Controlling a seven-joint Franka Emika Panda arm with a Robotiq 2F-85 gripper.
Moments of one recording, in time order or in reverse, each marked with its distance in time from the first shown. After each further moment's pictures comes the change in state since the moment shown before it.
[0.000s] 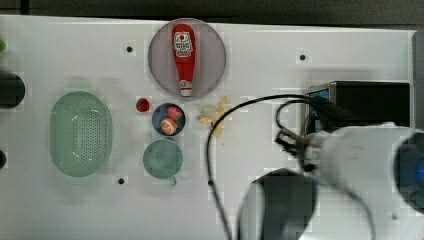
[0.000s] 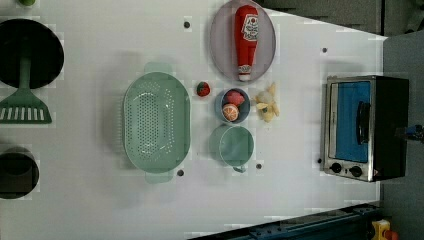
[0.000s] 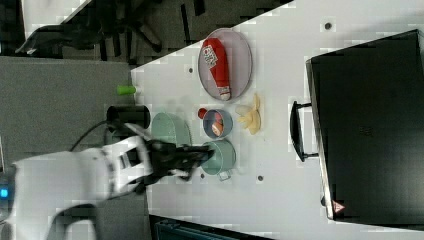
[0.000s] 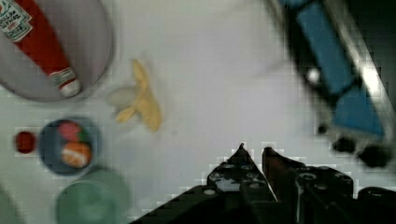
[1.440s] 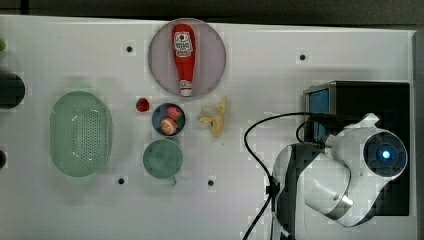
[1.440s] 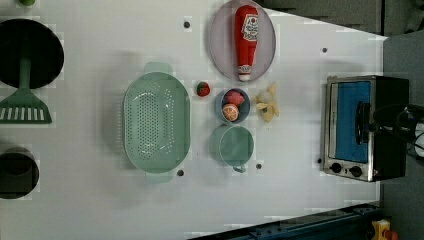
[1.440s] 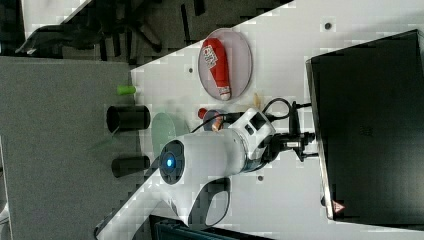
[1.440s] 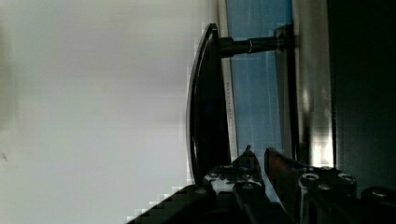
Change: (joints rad) arm -0.041 0.368 -0.156 -0.164 -0.010 0.563 -0.537
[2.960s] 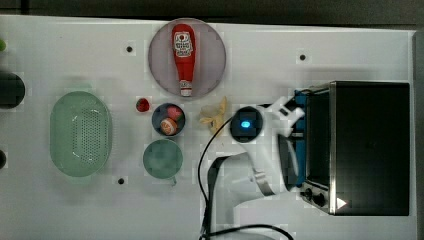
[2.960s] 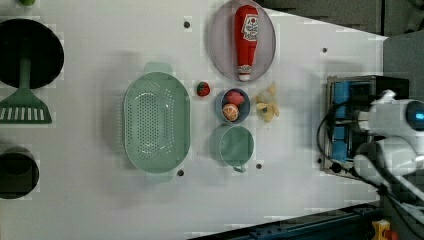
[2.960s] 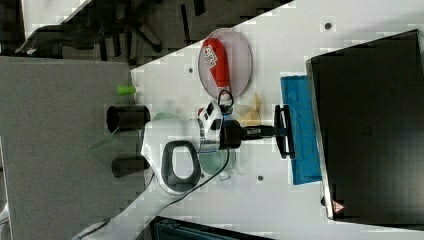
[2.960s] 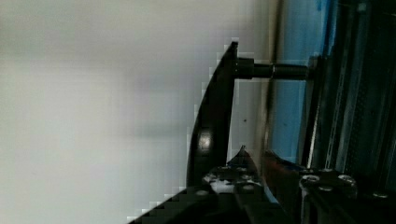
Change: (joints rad) arm 0.165 0.087 0.144 -0.064 -0.640 0.007 0.660
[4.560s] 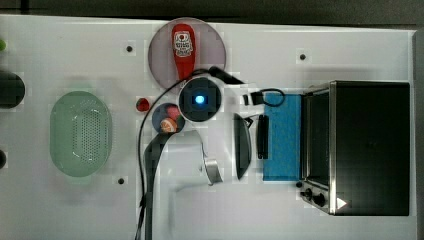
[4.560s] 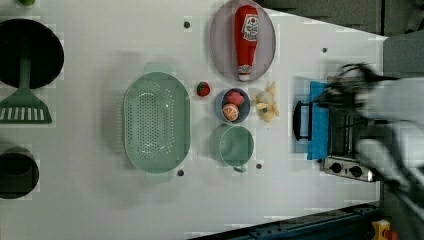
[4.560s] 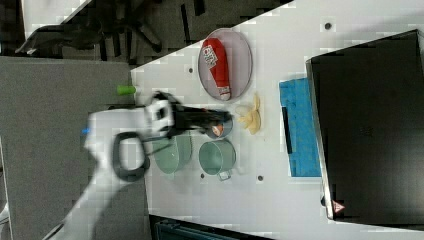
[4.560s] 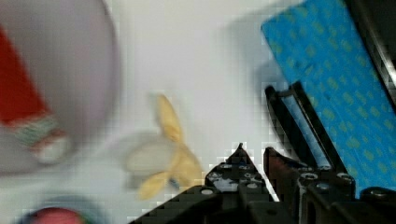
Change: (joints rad) arm 0.162 -0.125 0.061 0.133 0.440 -0.152 0.459
